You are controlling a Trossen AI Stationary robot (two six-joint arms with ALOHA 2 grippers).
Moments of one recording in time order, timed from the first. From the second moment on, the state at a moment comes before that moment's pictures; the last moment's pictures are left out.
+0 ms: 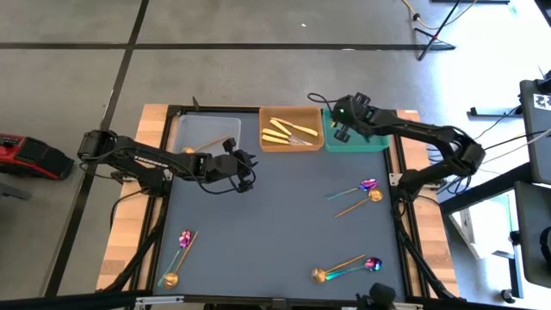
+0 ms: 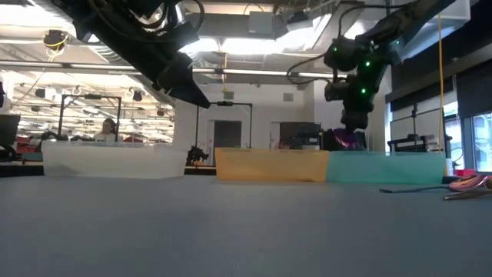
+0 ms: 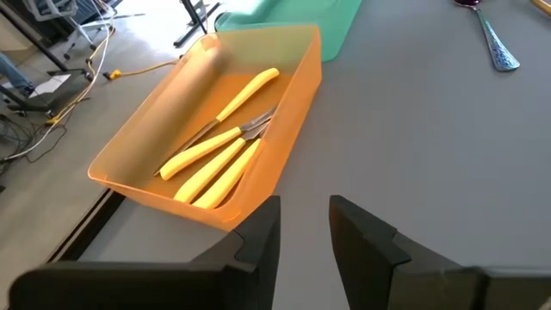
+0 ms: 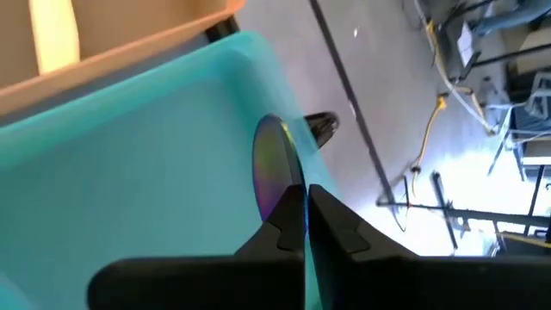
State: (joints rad) left arm -0.01 1.33 0.66 0.08 -0.56 -0.02; right arm -0.65 1.41 0.90 -0.45 0.51 -0.43
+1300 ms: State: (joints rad) left arm -0.09 1.33 0.66 0.14 -0.50 -0.08; right arm -0.14 1.24 0.91 -1.00 0.14 -0.06
